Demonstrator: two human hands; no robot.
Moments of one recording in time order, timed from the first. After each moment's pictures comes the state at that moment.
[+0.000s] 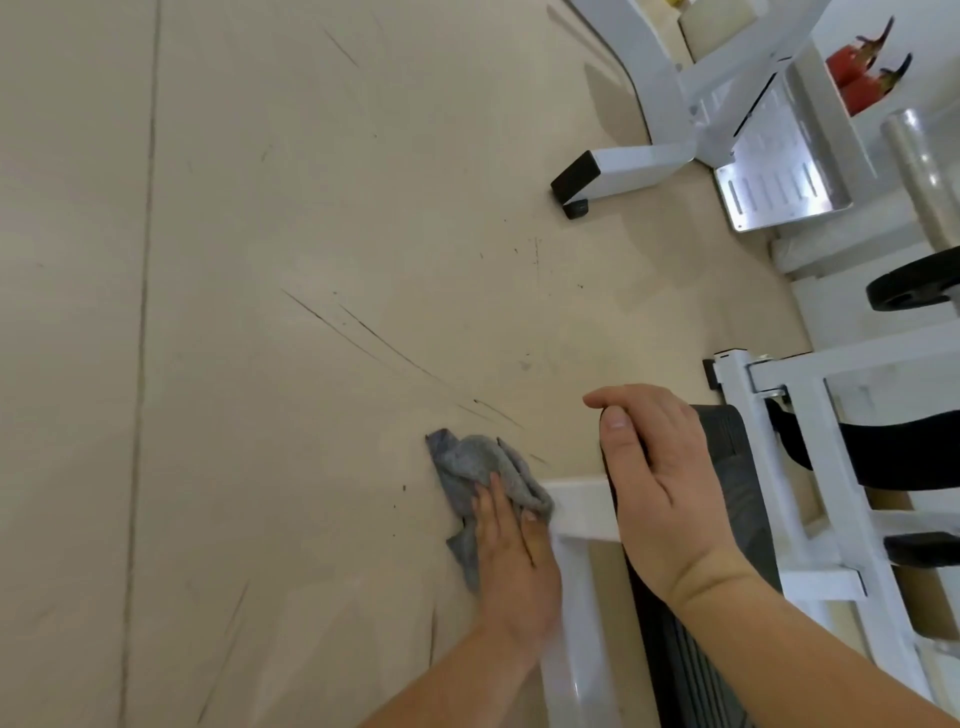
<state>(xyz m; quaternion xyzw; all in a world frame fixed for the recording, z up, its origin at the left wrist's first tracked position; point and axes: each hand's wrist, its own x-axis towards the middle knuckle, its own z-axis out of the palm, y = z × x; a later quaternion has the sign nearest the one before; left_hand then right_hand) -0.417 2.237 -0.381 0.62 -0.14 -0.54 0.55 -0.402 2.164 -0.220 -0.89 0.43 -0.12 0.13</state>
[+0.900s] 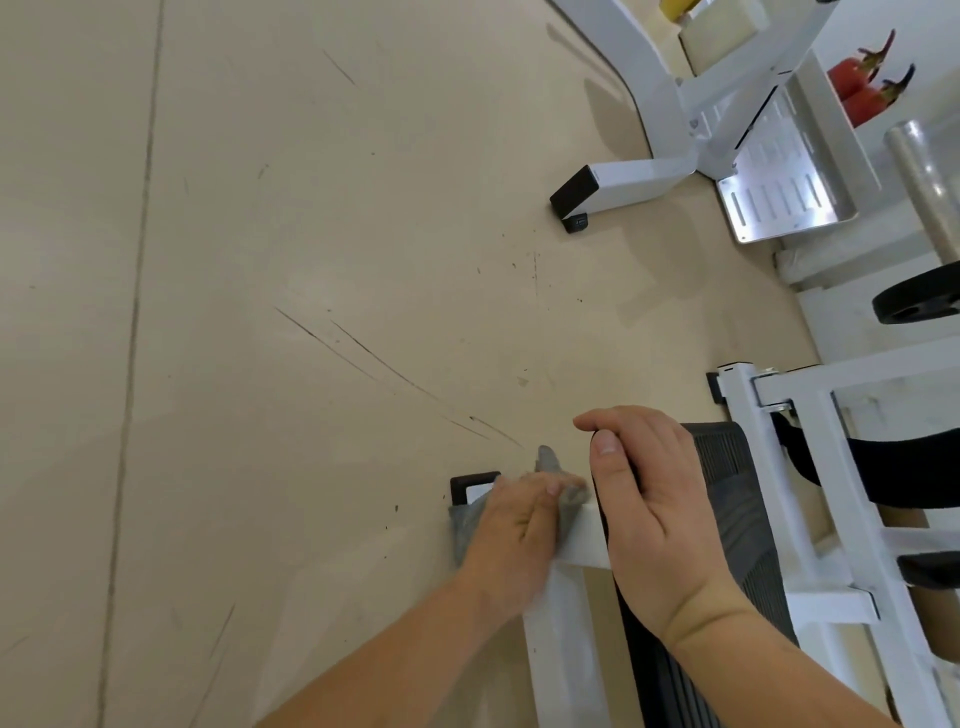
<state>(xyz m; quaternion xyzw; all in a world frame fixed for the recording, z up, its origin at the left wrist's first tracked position) -0.360 2.210 -0.370 0.52 -0.30 -0.53 0.59 -0.402 2.162 -0.222 -0.89 0.42 -0.14 0.14</state>
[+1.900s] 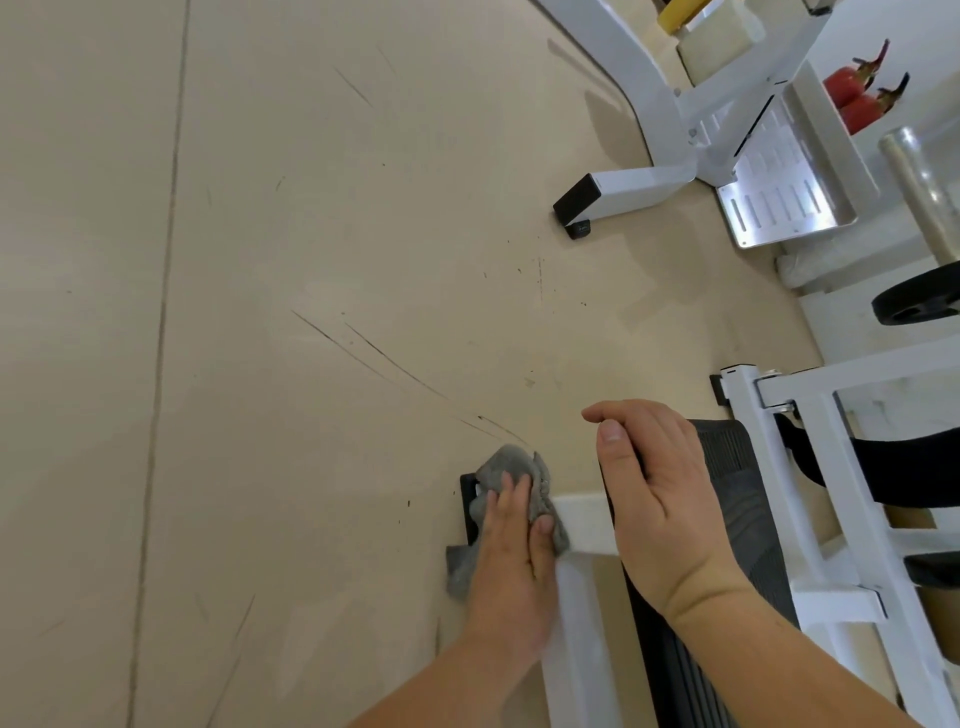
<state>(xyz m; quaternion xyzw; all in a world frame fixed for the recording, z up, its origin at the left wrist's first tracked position) -0.400 2.240 -0.378 0.61 -0.23 -0.52 0.55 -0.400 2.164 -0.221 -0.89 0.42 -0.14 0.13</state>
